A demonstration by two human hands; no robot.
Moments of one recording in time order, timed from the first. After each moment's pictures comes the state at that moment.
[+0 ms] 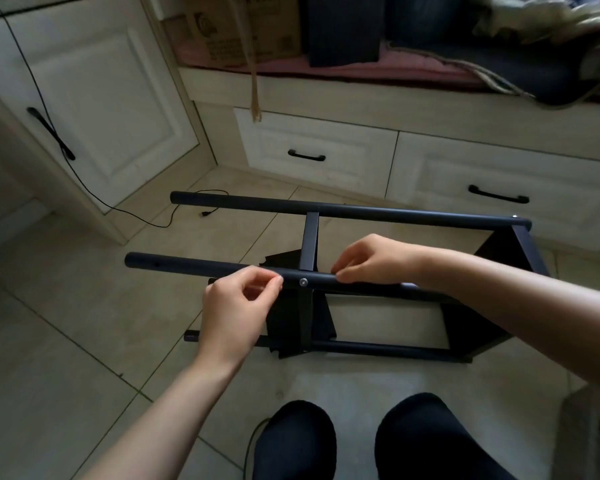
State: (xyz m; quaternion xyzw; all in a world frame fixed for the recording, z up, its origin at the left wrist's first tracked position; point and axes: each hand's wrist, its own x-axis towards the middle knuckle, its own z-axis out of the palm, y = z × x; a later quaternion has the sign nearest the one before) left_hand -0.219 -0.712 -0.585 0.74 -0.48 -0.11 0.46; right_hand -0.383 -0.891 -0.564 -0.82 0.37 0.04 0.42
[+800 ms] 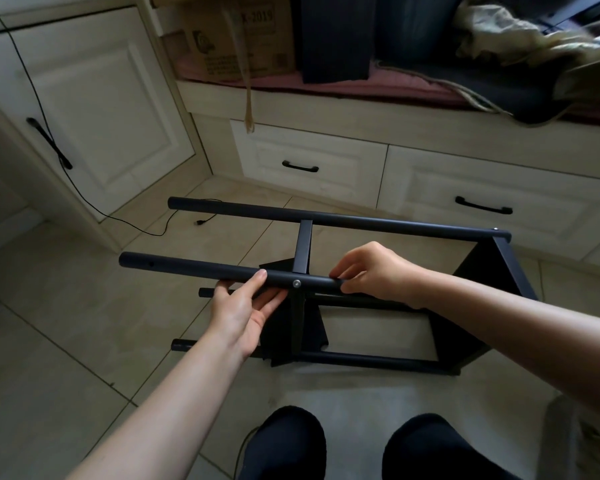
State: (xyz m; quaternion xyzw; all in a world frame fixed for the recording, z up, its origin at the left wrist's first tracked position) left_hand -0.216 -0.752 -0.607 0.49 0.01 -0.46 0.74; right_hand -0.399 -0.883 -0.571 -0.81 0.41 -0.05 0.41
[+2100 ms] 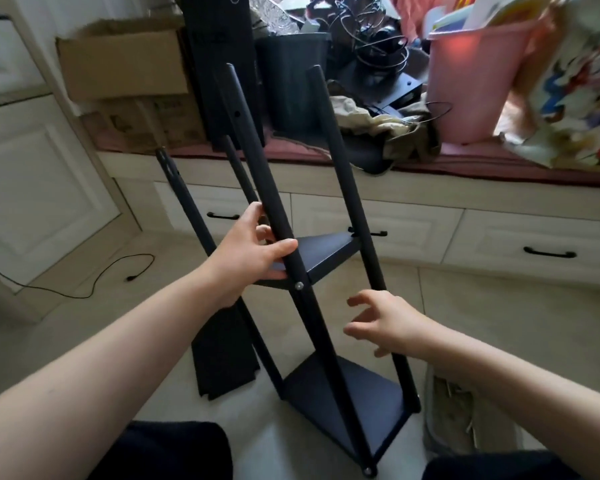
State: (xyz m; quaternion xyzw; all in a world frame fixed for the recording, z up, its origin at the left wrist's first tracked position) left_hand -0.347 -0.780 -0.425 0.54 -0.52 -0.45 0.48; right_hand -0.577 -0.792 -0.490 -0.73 0.54 -0.10 0.41
